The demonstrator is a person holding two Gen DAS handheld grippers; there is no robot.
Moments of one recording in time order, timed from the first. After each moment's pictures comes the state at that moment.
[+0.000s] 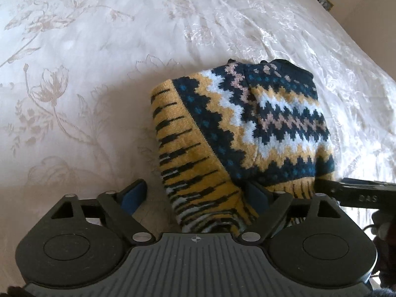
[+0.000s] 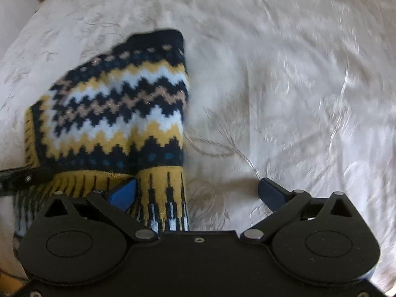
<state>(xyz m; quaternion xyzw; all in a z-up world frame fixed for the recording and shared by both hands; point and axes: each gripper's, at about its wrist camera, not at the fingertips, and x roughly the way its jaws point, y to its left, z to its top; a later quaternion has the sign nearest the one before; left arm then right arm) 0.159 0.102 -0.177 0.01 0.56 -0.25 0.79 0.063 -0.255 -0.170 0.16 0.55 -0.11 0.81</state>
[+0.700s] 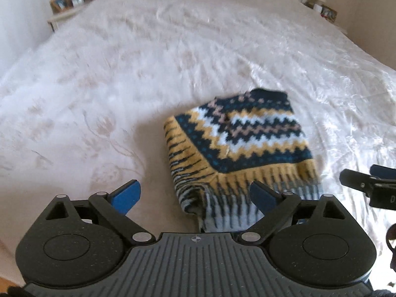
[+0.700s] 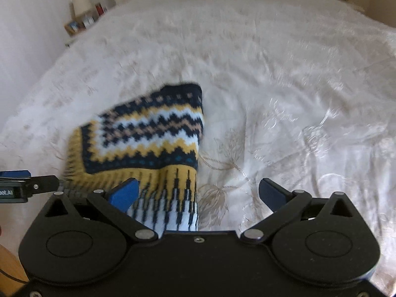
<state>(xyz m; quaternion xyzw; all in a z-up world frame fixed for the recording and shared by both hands) 0.059 0.082 -0.073 0.09 0.46 -0.18 0.87 -0.021 -0.250 -0.090 0.15 0.42 -0.07 0.89</state>
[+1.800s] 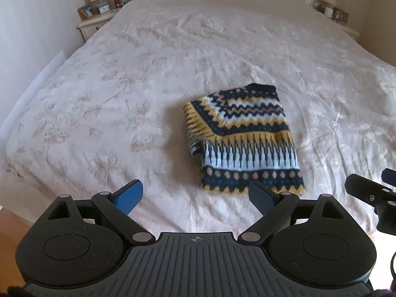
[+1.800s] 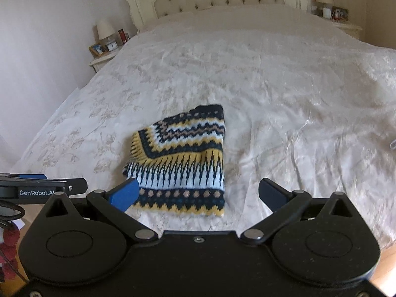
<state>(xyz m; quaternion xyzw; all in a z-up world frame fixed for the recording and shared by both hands) -0.052 0.094 -0.015 0.11 0.46 -0.12 0.87 -0.125 -0.203 -0.013 0.16 0.38 -0.05 0.91</state>
